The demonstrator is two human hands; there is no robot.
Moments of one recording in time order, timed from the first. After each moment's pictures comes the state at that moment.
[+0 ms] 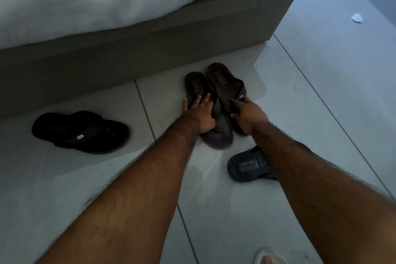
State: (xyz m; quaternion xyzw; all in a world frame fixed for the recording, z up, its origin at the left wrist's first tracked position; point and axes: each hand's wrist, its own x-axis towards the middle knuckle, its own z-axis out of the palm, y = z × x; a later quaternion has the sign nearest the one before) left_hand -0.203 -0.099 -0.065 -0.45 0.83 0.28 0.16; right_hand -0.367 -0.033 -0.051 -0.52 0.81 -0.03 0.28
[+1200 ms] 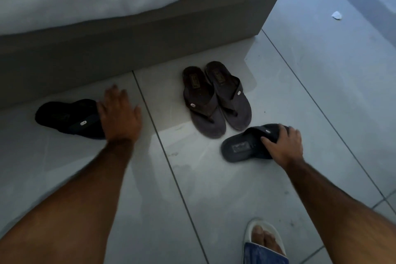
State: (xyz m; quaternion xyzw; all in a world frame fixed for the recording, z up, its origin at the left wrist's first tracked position) left_hand -0.013 -0.076 -0.079 -0.66 0.75 0.02 -0.10; right_hand -0.407 0.141 -0.056 -0.33 0.92 -0.02 0.19
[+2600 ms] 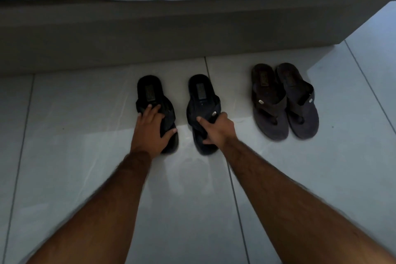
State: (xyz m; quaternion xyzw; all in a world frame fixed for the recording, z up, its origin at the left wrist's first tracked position) left_hand 0.138 -0.004 -0.104 -0.63 0.75 0.18 -0.10; right_hand -0.084 -0.001 -0.050 -0.32 0.78 -0.21 0.49
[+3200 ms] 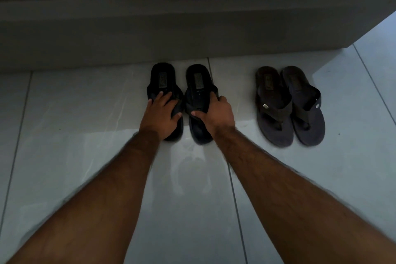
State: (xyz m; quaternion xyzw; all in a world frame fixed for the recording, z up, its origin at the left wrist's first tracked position) left_hand 0.108 -0.059 -0.091 -0.62 0.75 0.22 -0.05; right_hand -0.076 -0.046 -0.056 -0.57 0.76 -0.11 0.29
